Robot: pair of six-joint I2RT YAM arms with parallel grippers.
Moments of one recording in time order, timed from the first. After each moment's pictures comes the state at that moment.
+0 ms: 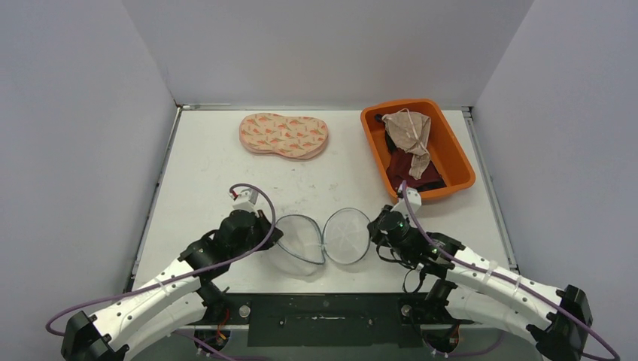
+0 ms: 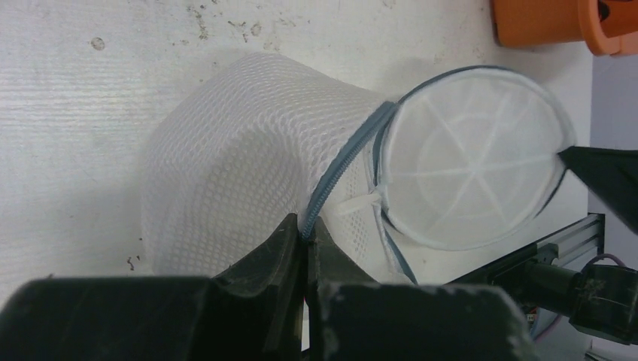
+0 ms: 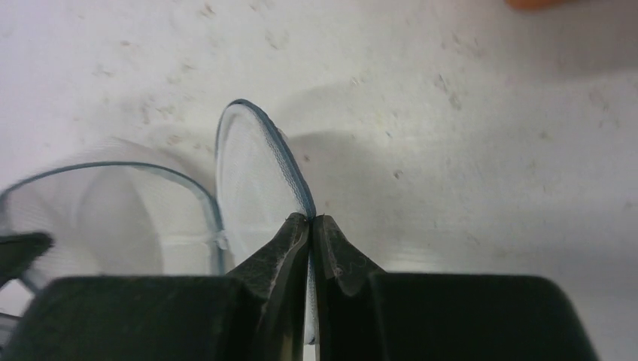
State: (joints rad) left arm -0.75 0.72 0.45 -0.35 -0.15 -0.86; right arm 0.93 0.83 0.49 -0.46 0.46 1.01
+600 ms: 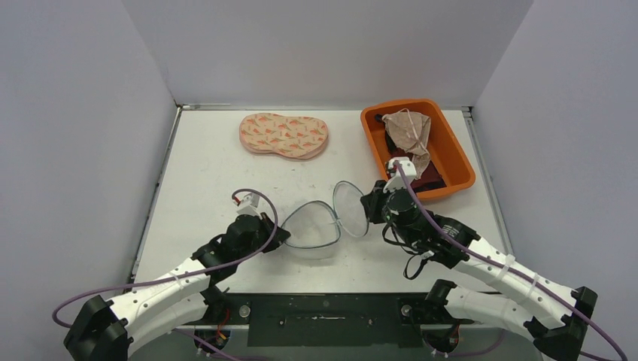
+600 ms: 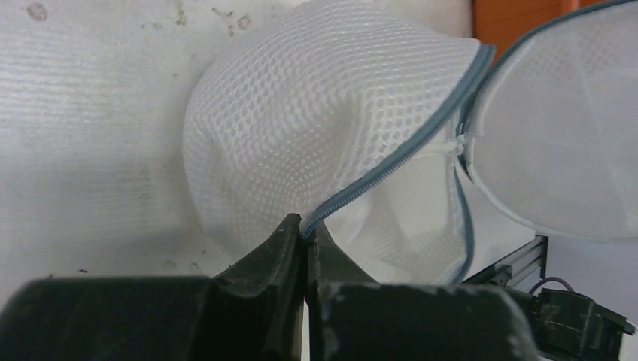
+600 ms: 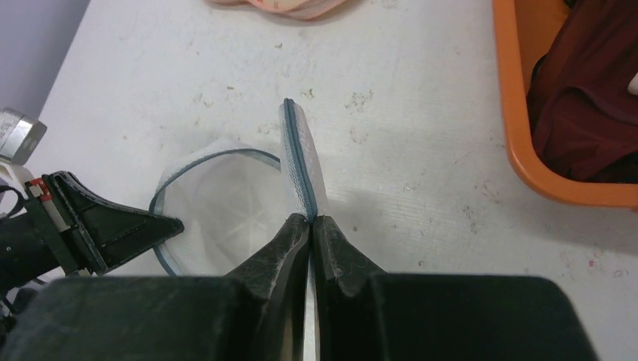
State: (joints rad) left arm -0.75 0.80 0.32 -0.06 -0.13 -1.00; right arm 0.93 0.88 0.89 -0.47 0.45 0.56
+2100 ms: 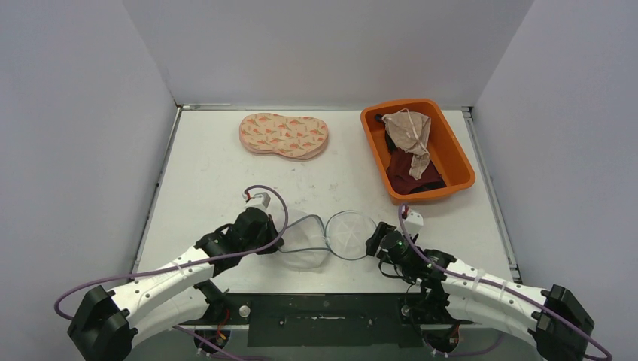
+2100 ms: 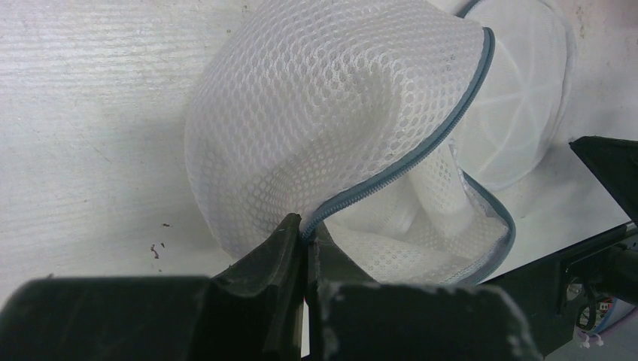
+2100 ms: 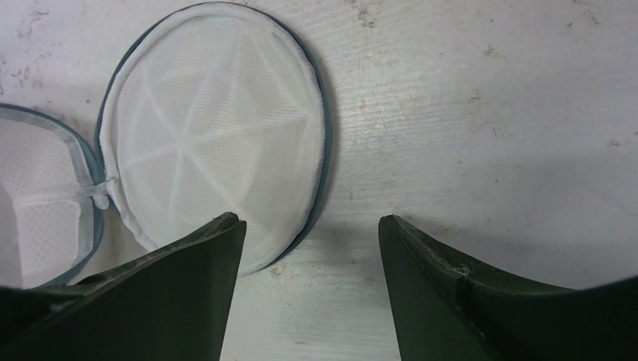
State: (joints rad) left arm -0.76 0.91 0.46 -0.35 -0.12 -0.81; right arm 0.92 0.77 0.27 -0.34 0.48 1.01
